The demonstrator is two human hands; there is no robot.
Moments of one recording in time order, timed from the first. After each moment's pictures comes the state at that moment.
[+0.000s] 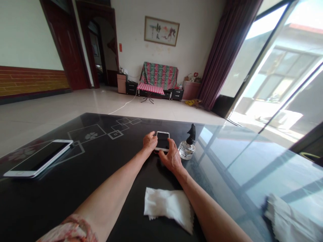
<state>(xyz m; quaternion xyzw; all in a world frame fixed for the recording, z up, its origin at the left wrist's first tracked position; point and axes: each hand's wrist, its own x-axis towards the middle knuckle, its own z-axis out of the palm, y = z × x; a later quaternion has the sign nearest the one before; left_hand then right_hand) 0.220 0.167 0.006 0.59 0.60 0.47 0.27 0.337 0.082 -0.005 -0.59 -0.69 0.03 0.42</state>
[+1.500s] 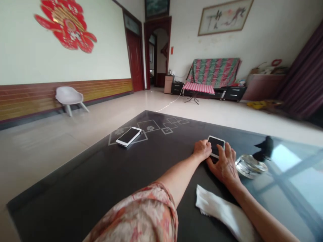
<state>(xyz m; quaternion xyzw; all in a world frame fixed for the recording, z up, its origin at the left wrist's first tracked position) 0.224 0.144 0.012 0.69 0.62 0.33 0.18 0.336 0.090 -0.011 -0.51 -0.76 -0.13 0.39</state>
